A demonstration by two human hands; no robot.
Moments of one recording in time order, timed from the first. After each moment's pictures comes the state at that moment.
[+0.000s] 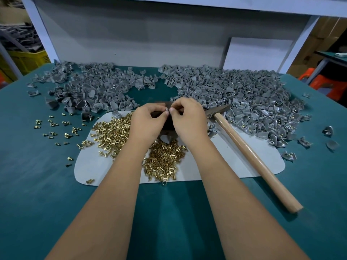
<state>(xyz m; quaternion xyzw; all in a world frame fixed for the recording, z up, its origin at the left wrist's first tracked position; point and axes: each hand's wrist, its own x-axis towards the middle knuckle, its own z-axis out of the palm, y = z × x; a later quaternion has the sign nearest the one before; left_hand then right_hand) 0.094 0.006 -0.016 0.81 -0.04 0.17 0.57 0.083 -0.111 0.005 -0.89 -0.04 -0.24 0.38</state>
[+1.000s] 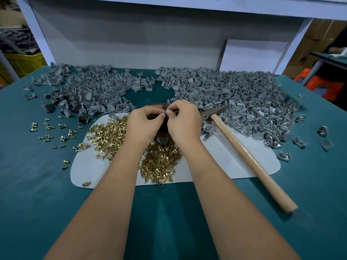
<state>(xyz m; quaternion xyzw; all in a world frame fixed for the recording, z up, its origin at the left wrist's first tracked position) 0.093 0.007 -0.014 0.80 -0.04 0.16 0.57 0.081 -0.101 0.007 -0.88 0.02 -0.25 0.39</state>
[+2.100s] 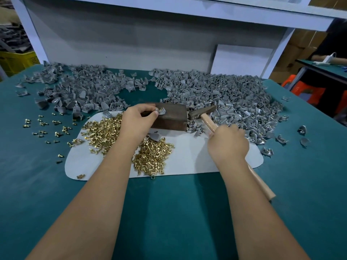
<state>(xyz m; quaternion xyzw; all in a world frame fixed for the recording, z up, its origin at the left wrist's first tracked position) 0.088 0.004 -0.012 0.81 -0.02 0.14 0.56 0.015 -0.196 0.007 -0.97 0.22 -0.09 0.04</state>
